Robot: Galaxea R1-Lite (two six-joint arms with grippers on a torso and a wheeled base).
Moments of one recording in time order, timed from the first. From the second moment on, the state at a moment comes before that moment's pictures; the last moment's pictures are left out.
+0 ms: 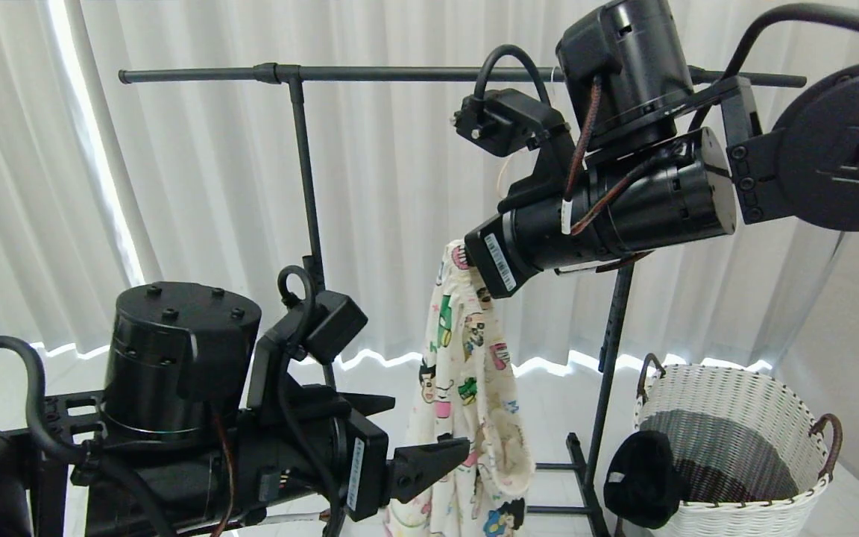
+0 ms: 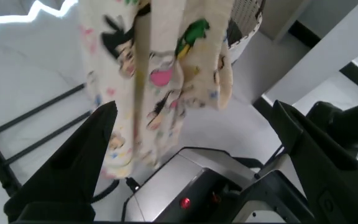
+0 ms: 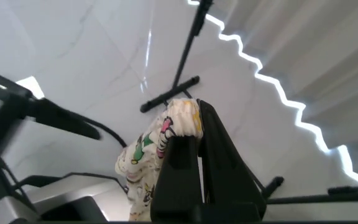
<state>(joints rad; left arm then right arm) -0.71 1.48 -0.66 -0.32 -0.23 -0.20 0.91 1.91 -1.90 0.48 0.04 -0.06</state>
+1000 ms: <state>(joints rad) -0.70 1.62 -0.62 -0.42 -0.19 -0.20 0.95 1.91 -1.95 0.48 0.03 -0.05</state>
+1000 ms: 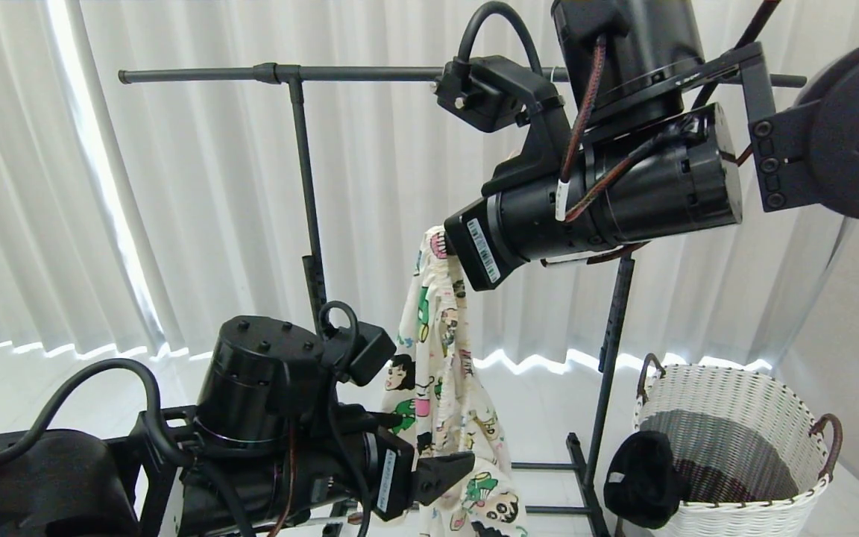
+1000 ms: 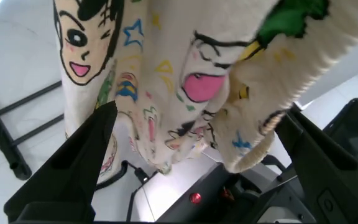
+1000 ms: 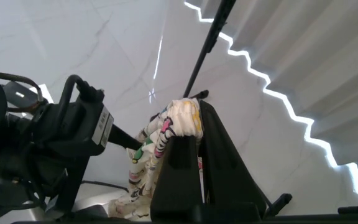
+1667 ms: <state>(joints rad) -0.65 1.53 -0.55 -0.50 -0.32 -0.20 0.95 1.91 -1.95 0.48 0.03 -0.05</state>
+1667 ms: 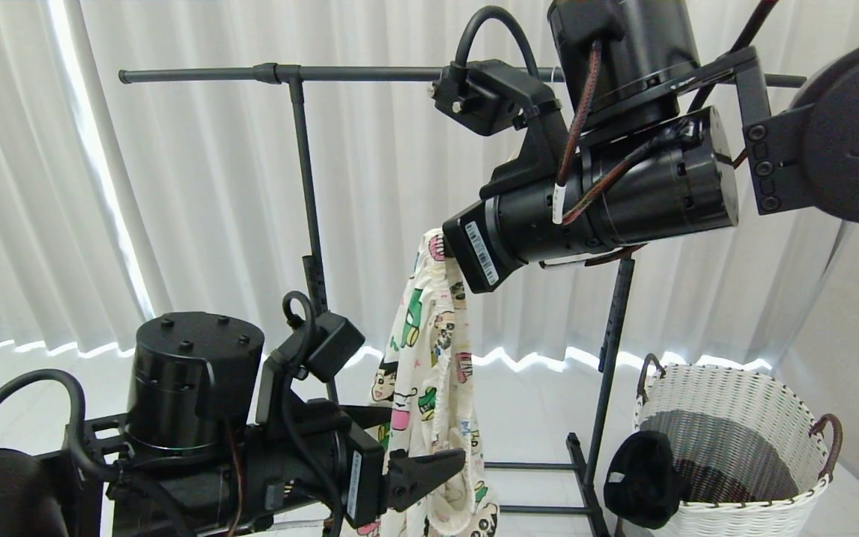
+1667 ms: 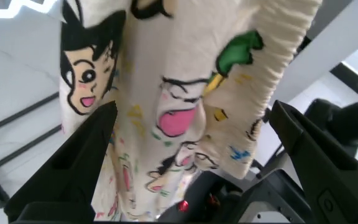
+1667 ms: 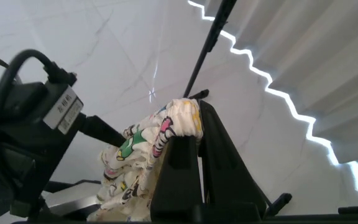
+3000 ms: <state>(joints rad) -0.65 1.64 -0.40 -0.61 -0.02 -0.18 0.87 1.86 -1.94 0.63 -0.08 -0.05</state>
